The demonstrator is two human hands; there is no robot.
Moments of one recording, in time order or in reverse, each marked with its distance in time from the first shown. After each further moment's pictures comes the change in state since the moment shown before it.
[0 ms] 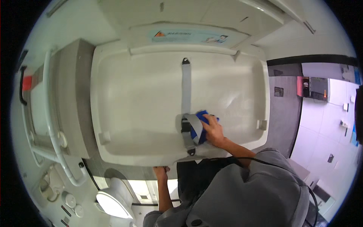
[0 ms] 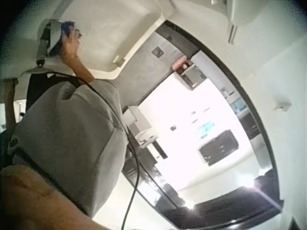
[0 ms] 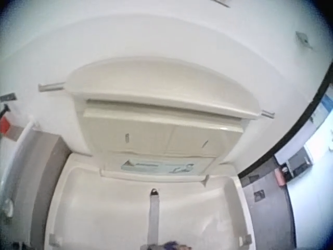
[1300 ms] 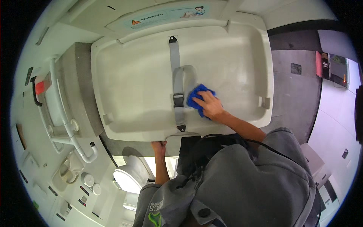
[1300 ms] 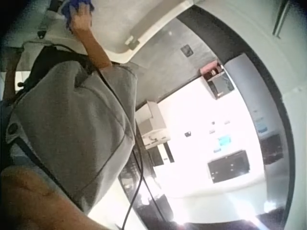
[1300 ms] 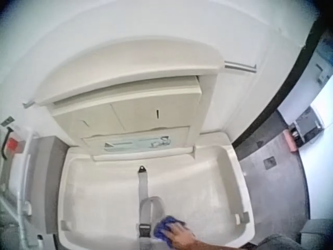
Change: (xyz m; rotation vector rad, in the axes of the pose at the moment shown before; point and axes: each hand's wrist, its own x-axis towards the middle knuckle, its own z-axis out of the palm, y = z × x) left_hand 0.012 -0.003 -0.006 -0.097 -0.038 -0.009; right_hand -0.018 0.034 -0.014 0.118 -0.040 -0.092
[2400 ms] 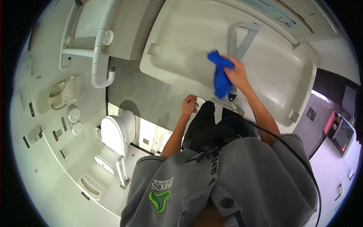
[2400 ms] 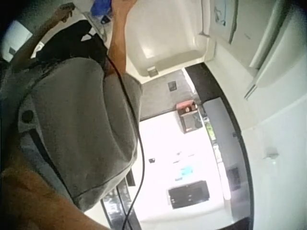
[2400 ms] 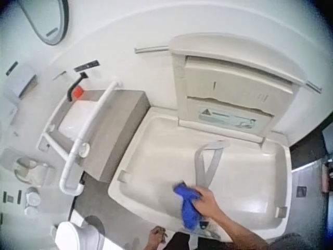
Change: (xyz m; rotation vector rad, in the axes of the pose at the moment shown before) left_hand -0.021 -0.001 -0.013 0.296 -0.130 0.133; right_hand 0.094 -0.138 0.034 0.682 -0.045 0.041
